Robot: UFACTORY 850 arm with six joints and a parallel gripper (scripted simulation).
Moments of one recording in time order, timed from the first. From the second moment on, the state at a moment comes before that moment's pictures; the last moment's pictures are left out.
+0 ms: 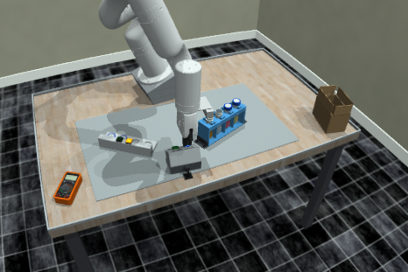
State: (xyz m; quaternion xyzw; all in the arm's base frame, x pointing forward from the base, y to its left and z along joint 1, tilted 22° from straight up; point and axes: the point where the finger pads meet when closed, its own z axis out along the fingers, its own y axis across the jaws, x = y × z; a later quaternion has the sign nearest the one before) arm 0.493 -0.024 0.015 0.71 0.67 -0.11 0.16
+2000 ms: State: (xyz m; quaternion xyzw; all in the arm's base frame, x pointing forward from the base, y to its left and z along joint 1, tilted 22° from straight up) arm 0.455 -0.178 0.094 0.29 0.94 -0.17 0.09
